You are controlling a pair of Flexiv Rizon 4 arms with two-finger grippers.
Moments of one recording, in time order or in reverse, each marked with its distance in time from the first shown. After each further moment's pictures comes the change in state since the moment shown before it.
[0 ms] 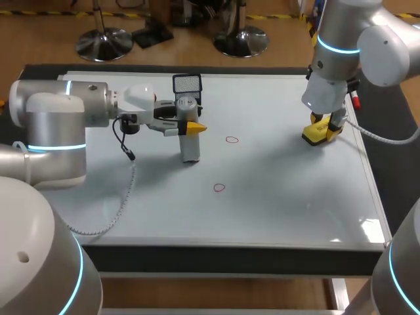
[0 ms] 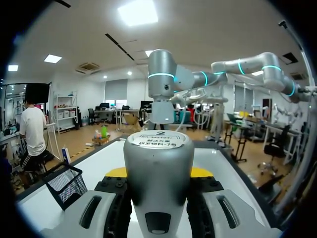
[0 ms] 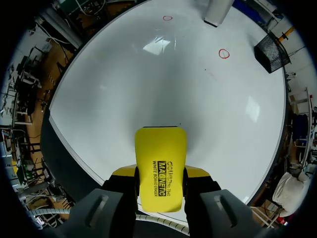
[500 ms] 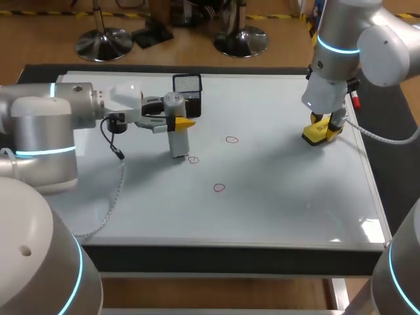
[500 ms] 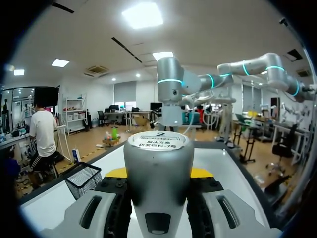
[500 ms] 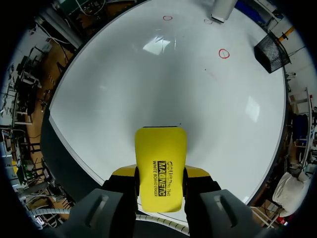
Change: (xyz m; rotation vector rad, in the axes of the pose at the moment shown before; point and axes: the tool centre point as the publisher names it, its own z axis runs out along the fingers) left arm -0.011 -0.009 -0.036 0.010 -0.099 0.016; right arm 0.000 0.000 0.000 0.000 0.000 0.000
